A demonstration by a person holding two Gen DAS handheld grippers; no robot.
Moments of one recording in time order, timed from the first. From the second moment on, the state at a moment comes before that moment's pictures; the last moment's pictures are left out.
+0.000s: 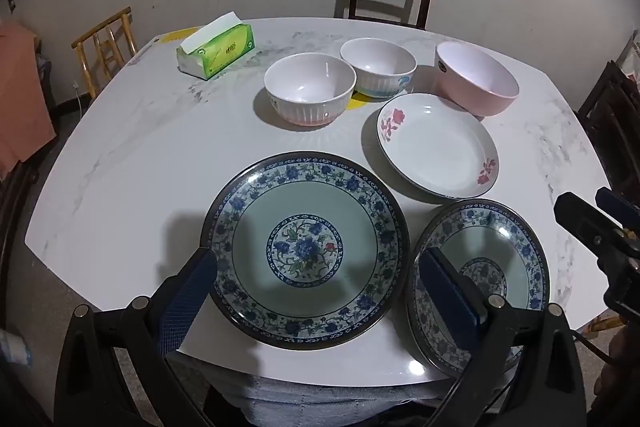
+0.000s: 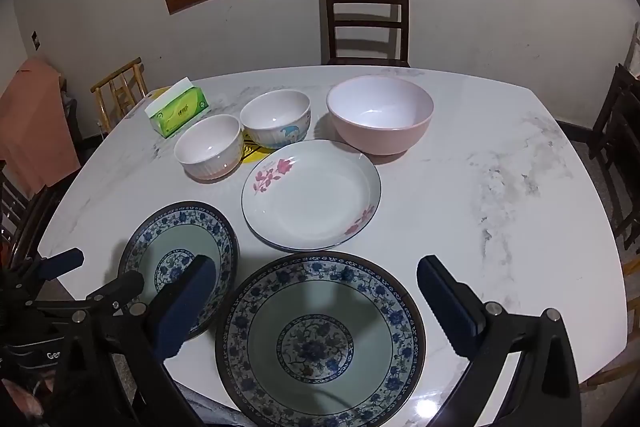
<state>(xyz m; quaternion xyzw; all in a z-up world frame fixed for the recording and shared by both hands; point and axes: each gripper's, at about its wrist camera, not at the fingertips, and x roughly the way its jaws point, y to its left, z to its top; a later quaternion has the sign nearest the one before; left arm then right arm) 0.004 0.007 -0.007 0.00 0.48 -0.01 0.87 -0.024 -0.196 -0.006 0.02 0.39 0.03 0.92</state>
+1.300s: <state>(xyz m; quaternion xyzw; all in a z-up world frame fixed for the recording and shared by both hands) 0.003 0.008 -0.016 0.00 0.49 -0.01 0.87 -0.022 -0.187 -0.017 0.02 0.39 0.04 0.92</state>
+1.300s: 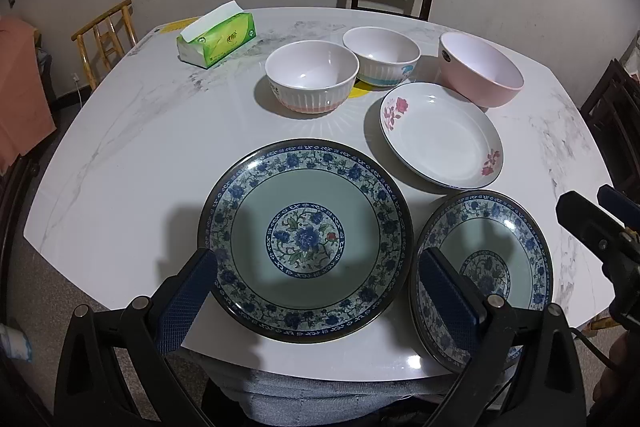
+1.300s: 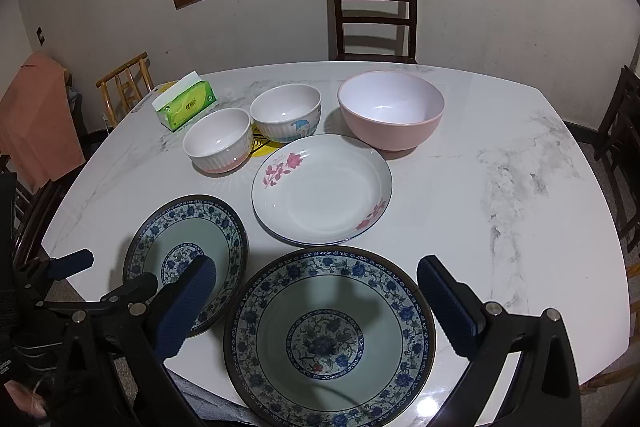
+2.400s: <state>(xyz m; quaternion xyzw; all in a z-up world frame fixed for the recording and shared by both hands) 0.002 0.006 -0.018 0.00 0.50 -0.01 0.87 -0.024 -0.183 -0.017 0.02 0.40 0.05 0.92</state>
